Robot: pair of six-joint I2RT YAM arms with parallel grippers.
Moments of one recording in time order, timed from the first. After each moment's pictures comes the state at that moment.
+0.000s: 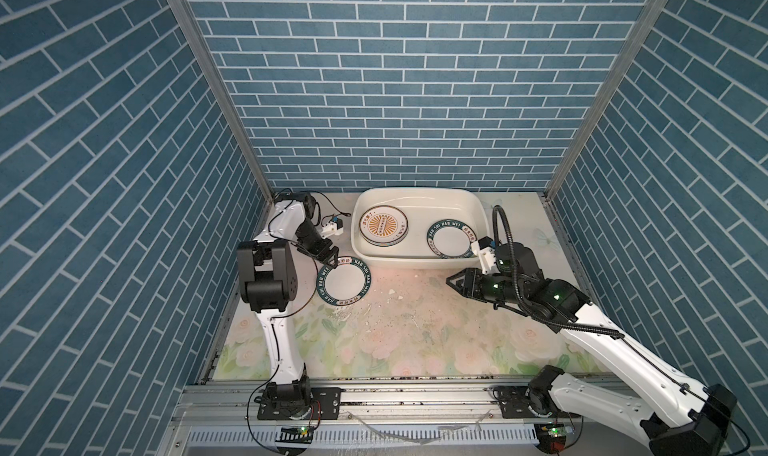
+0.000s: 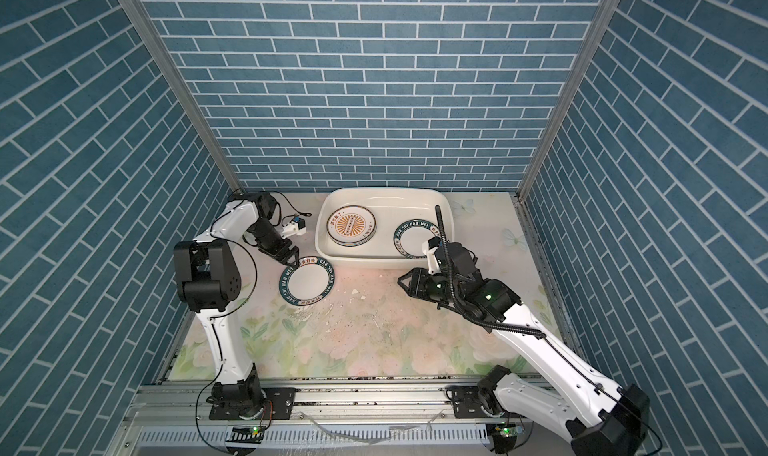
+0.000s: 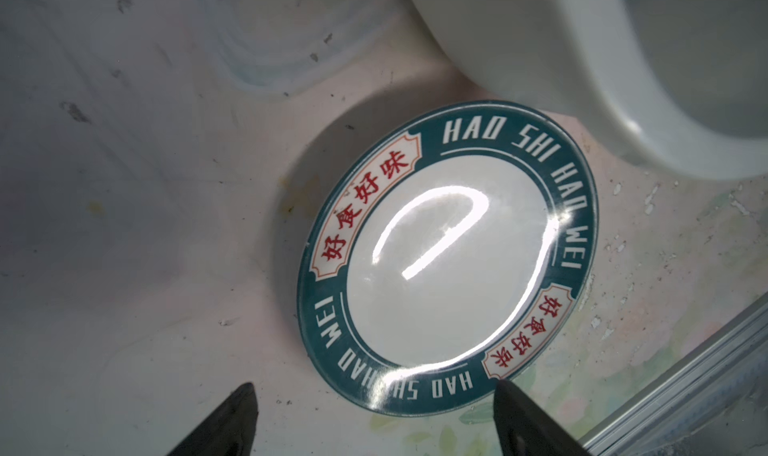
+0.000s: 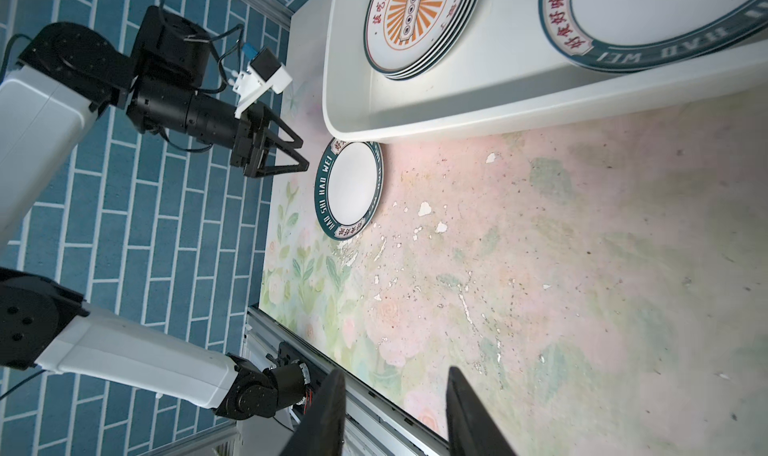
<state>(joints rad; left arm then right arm) 0.05 2.13 1.79 -1.33 0.25 0.64 0.74 1.01 0.93 -0.57 -0.27 0.83</state>
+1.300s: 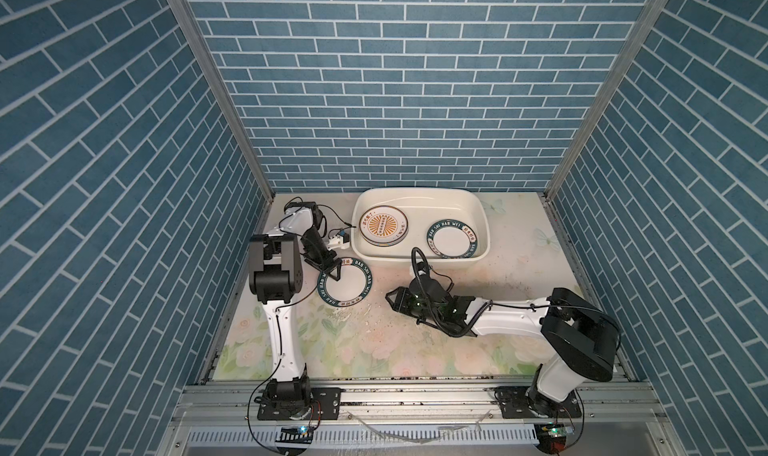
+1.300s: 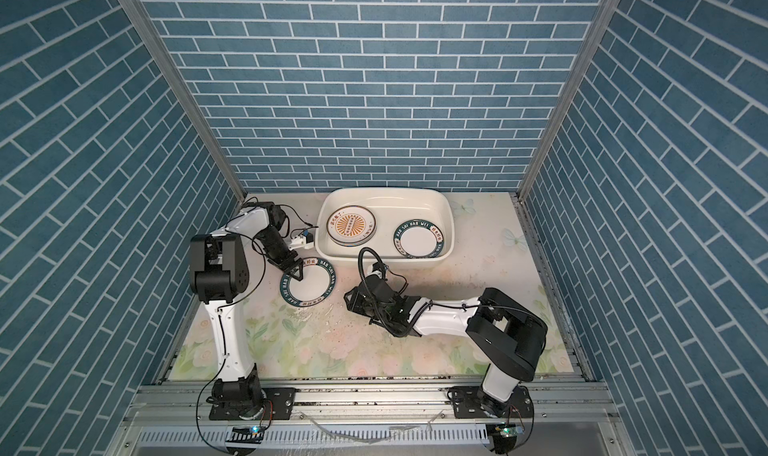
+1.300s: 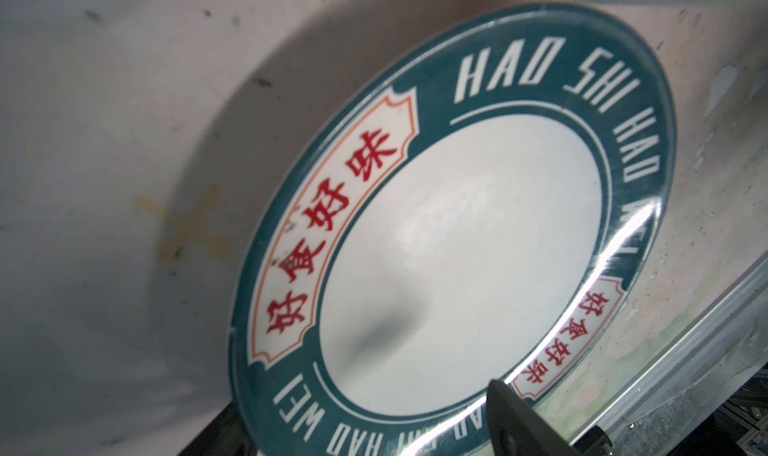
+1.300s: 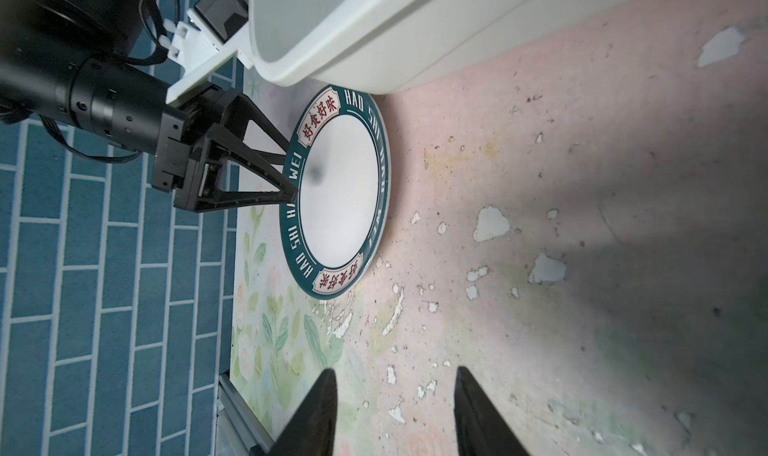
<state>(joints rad) 0.02 2.22 1.75 -1.36 0.28 0.77 1.08 1.67 0.82 0.23 0.04 1.16</state>
